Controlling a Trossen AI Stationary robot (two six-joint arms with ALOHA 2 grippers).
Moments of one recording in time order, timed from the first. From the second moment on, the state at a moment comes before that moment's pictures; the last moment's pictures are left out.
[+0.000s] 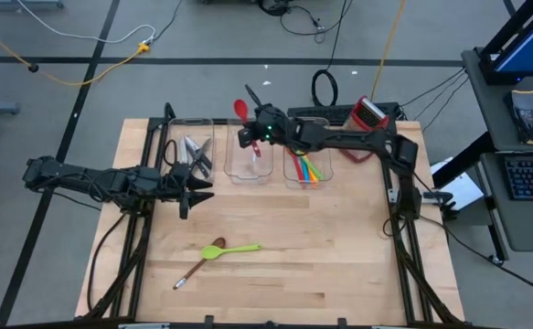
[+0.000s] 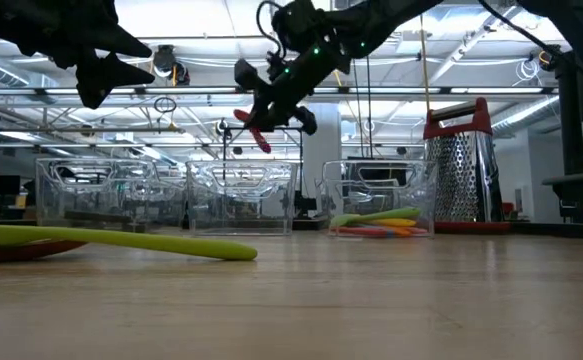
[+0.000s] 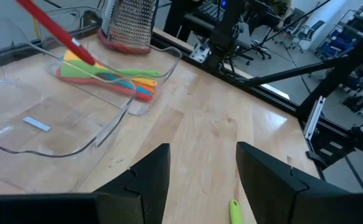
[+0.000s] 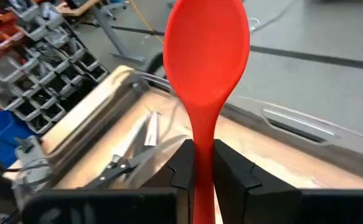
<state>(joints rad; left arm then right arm) -0.13 0.57 0.40 -0.10 -0.22 -0.48 -0.32 1.99 1.62 -0.07 0.26 0.58</state>
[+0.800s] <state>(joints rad) -0.12 0.57 0.40 -0.10 -0.23 -0.48 -0.34 2.13 1.62 -0.10 0.20 0.57</state>
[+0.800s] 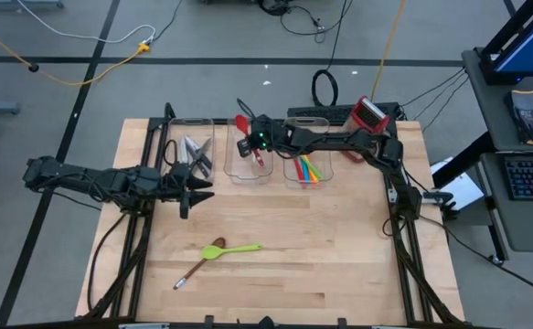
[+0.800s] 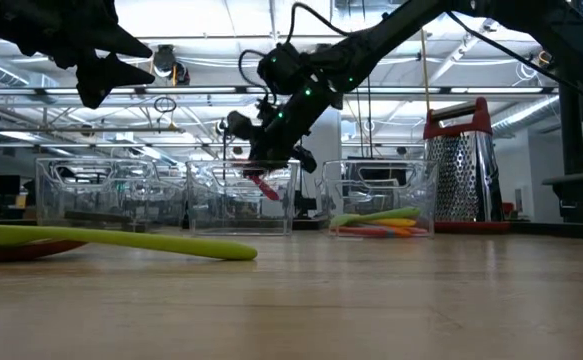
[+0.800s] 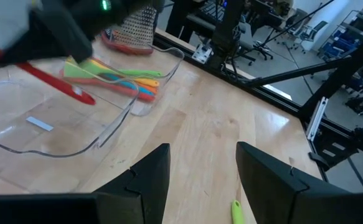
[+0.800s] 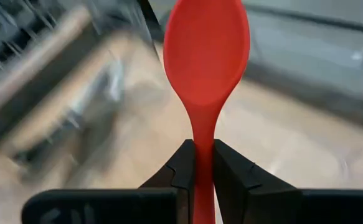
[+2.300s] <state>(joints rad) -0.12 0.57 0.40 -0.10 -0.24 -0.48 -0.35 2.19 1.62 -0.10 0.10 0.51</state>
